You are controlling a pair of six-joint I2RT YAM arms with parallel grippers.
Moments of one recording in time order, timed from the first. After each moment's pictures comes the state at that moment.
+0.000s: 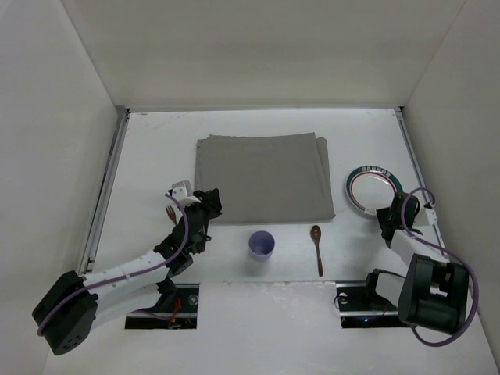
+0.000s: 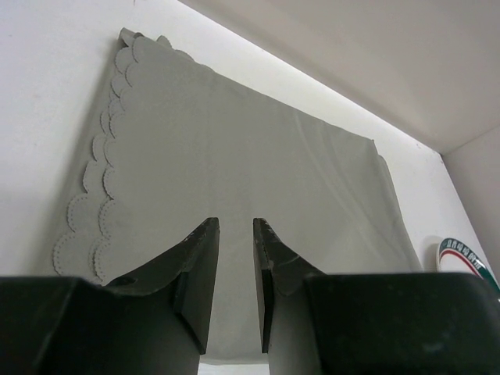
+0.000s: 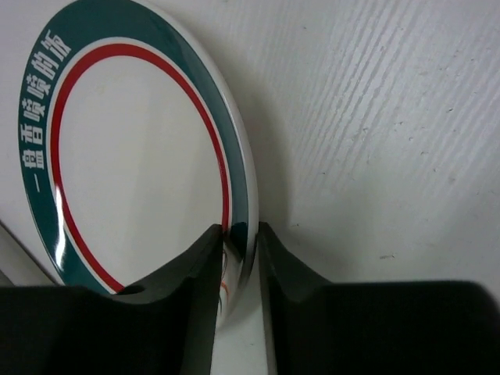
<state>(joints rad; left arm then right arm) -0.82 0.88 0.22 0.58 -0.76 -0.62 -0.30 1.12 0.30 0.08 0.25 1.02</state>
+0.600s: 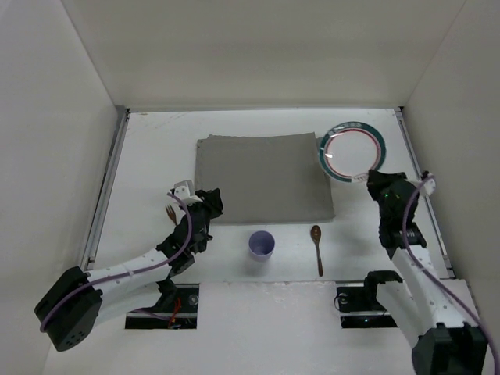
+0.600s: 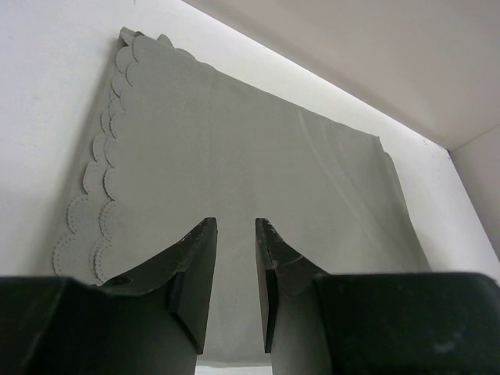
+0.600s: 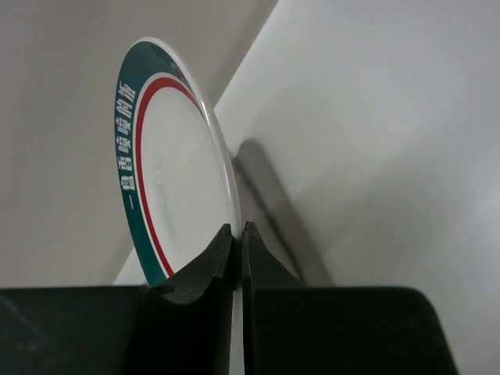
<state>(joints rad) -0.82 0.92 0.22 0.61 -0.75 -0.60 -0.01 0.71 0.44 0.07 0.27 0.98</state>
